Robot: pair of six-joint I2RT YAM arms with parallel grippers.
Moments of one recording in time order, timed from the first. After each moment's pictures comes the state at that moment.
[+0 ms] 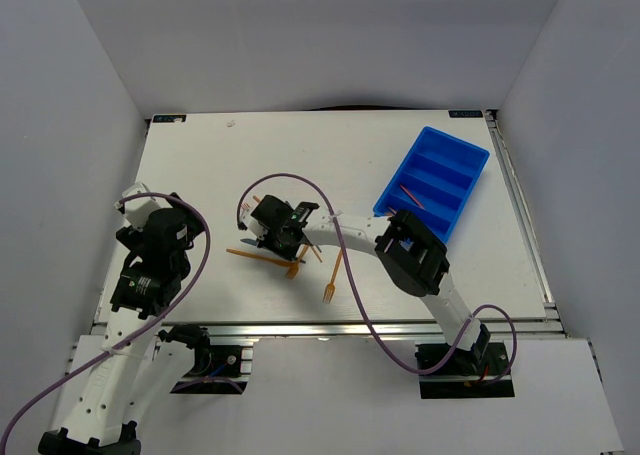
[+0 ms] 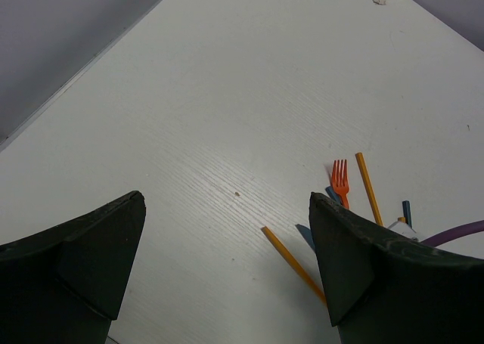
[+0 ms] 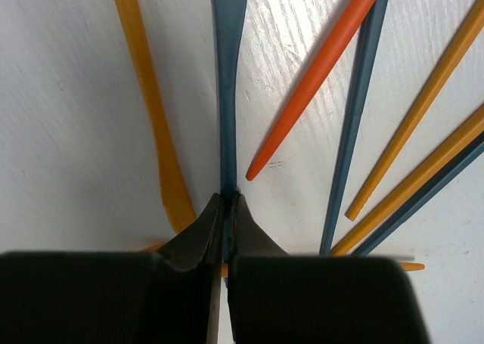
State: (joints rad) left arm -0.26 0.65 0.81 -0.67 -0.70 -0.57; right arm 1.07 2.21 1.71 -0.59 0.01 -0.20
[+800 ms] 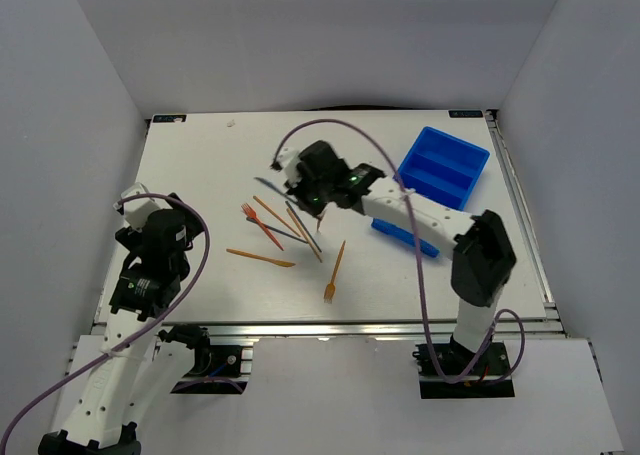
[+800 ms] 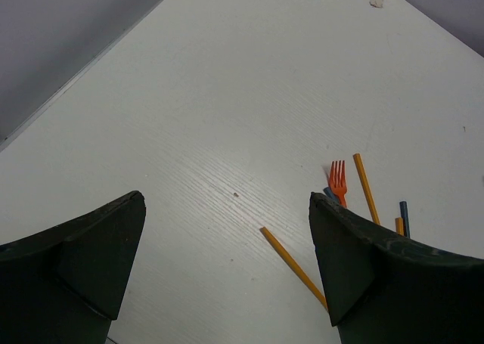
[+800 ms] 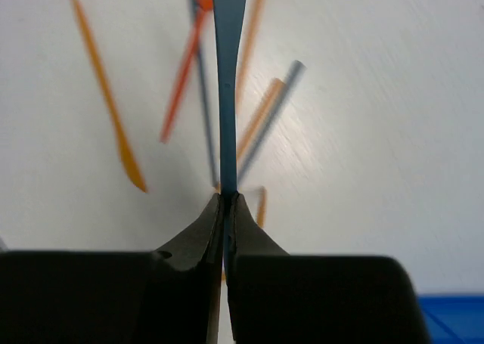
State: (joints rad) left arm -0.26 0.64 0.81 -0.67 -0.70 -0.57; right arm 0.92 1.86 1.63 -0.55 -0.09 -0.19
